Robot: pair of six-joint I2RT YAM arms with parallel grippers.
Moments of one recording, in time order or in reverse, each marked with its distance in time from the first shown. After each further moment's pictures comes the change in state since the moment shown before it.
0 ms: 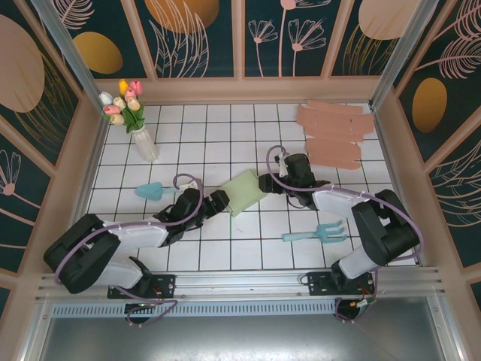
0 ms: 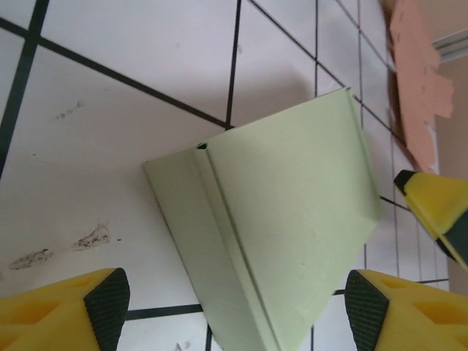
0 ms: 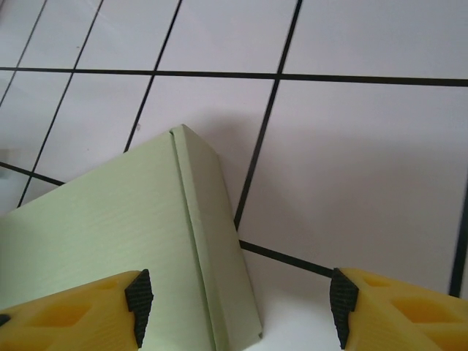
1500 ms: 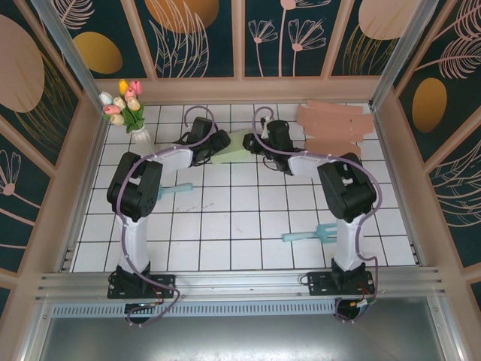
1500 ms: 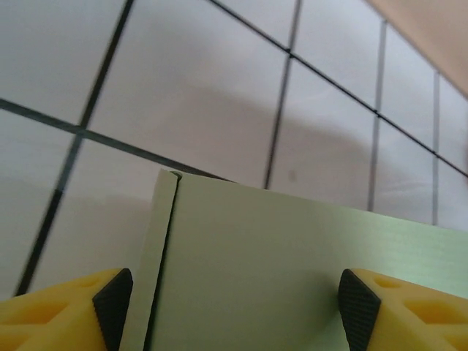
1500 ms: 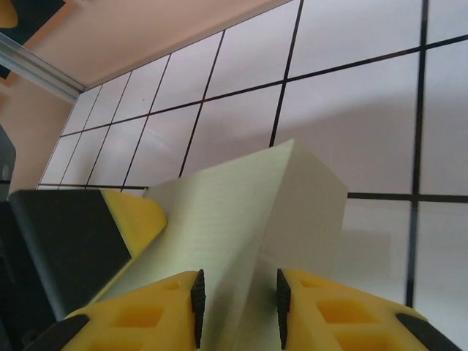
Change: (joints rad) left arm 0.336 0.684 0.983 -0.452 0.060 0.249; right arm -0.017 0.478 0.534 0.183 -0.033 0.227
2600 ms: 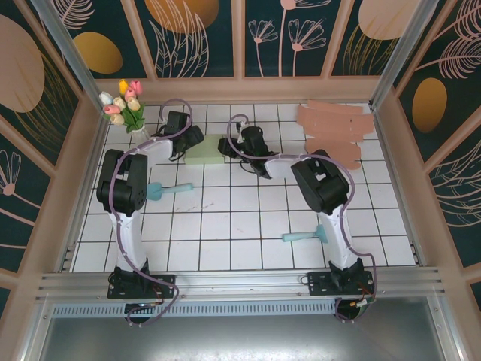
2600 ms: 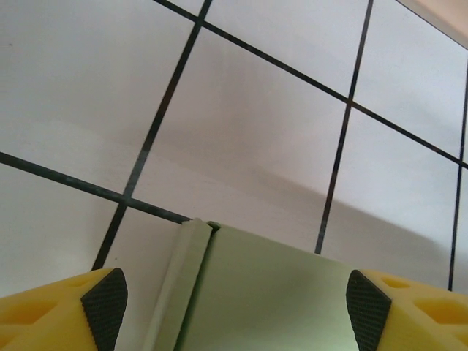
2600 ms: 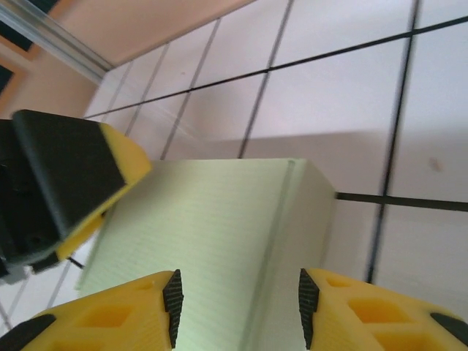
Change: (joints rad) left arm 0.183 0.006 0.041 -0.107 -0.090 0.199; right arm 0.124 0.189 0.151 0.082 0.071 0.026
